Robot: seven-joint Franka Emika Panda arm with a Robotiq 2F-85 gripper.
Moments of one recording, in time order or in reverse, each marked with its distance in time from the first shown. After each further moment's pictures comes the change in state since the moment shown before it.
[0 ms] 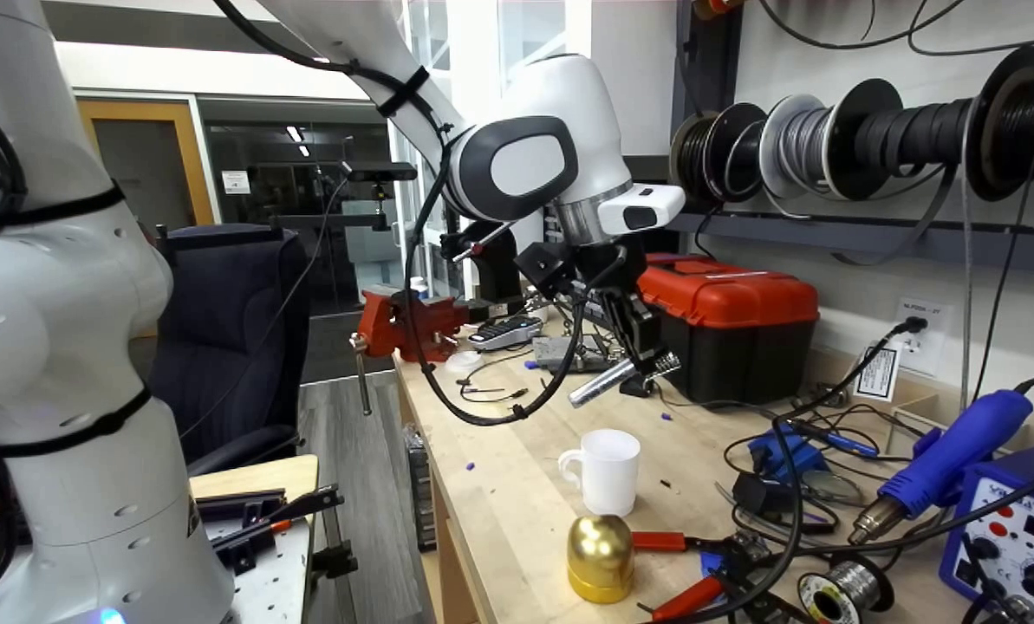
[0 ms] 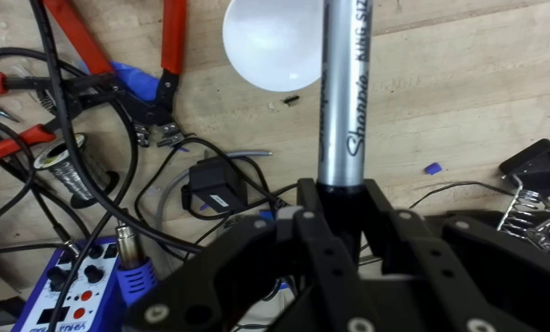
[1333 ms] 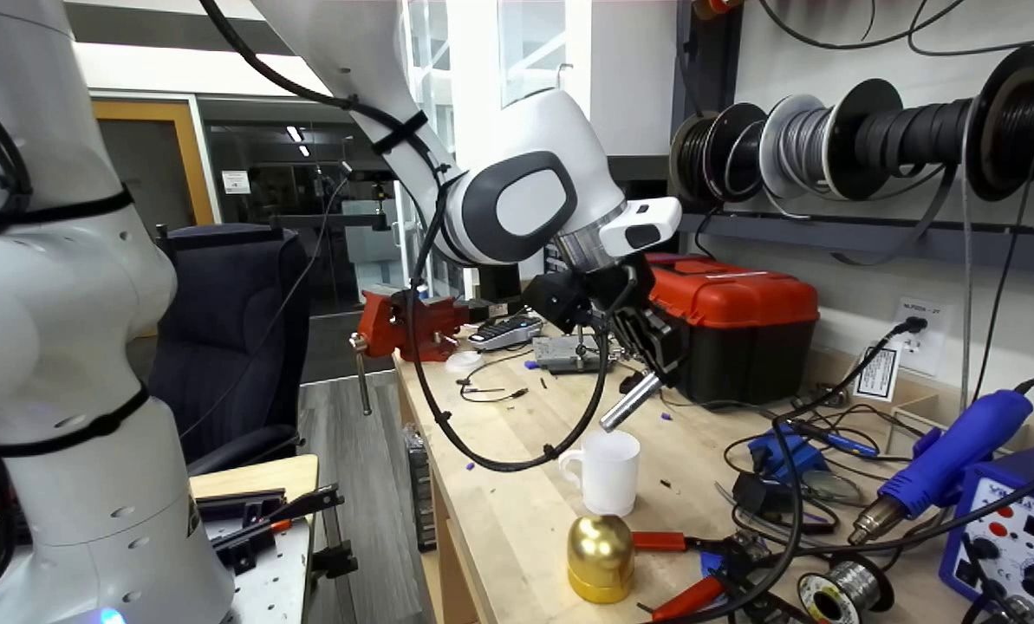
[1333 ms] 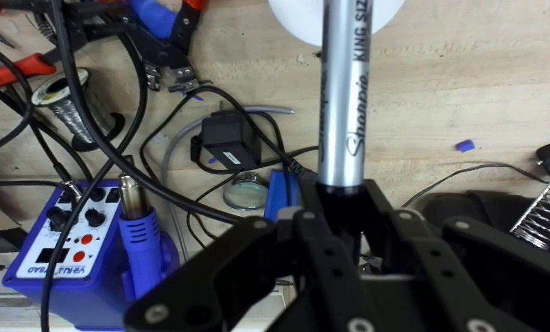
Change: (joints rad) arm -0.036 0.068 -0.010 -0.055 -0.224 0.278 0.083
